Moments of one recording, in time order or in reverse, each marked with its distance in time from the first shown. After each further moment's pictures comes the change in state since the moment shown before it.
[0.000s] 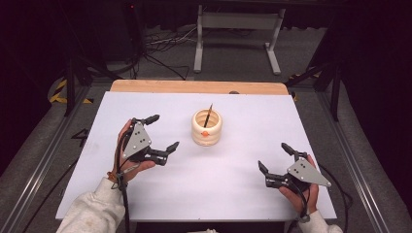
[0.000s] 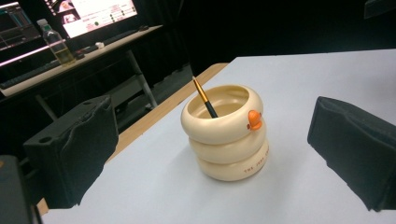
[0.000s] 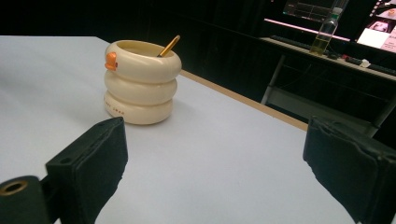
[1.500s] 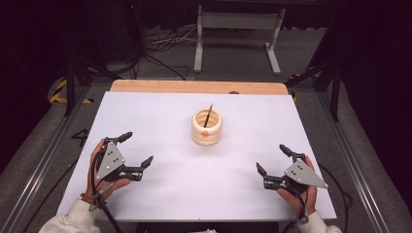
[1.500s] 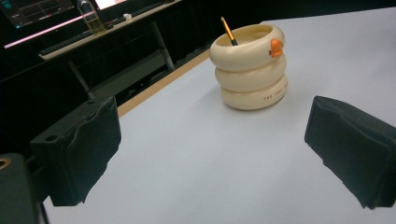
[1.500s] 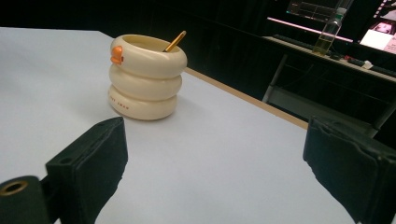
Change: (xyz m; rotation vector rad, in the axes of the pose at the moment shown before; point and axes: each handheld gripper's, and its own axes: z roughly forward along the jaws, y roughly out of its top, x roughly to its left) left arm -0.001 -0.052 -0.064 0.088 0.112 -0.017; right arm 0.006 -0.002 0.000 0.011 0.004 -0.022
